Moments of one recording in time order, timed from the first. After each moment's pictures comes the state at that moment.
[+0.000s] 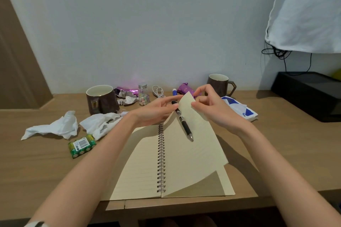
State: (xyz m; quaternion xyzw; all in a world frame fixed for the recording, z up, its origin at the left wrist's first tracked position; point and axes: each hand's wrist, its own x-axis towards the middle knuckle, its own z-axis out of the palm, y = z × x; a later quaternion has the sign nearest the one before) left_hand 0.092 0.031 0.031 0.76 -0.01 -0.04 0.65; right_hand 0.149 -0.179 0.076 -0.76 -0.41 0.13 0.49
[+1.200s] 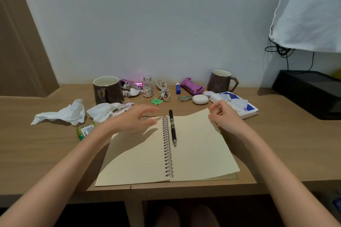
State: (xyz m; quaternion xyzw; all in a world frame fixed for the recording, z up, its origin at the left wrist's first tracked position) left_hand 0.007 0.046 0.023 0.96 0.06 0.04 0.29; right_hand 0.171 -0.199 0.027 -0.87 -0.27 0.10 0.41
